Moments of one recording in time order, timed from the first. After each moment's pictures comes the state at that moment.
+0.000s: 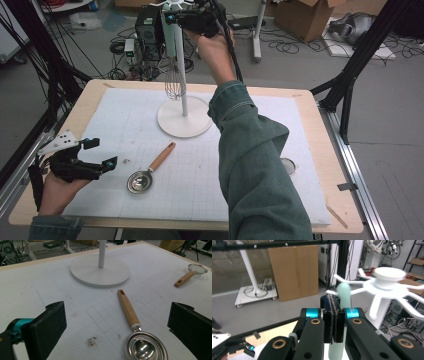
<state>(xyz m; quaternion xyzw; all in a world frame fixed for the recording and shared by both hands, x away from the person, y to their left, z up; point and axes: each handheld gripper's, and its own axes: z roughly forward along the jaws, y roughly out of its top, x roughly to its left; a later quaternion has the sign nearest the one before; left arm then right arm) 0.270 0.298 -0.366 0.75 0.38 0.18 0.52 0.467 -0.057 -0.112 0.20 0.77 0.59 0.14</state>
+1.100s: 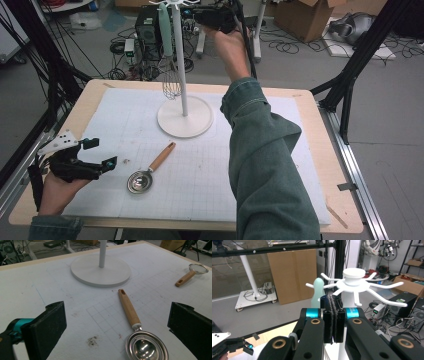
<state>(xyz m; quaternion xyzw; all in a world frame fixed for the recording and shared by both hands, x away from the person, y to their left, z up) 0.270 0.299 -0.366 0.75 0.38 0.18 0.51 0.475 -0.091 -0.107 0.21 0.76 0.60 0.13</state>
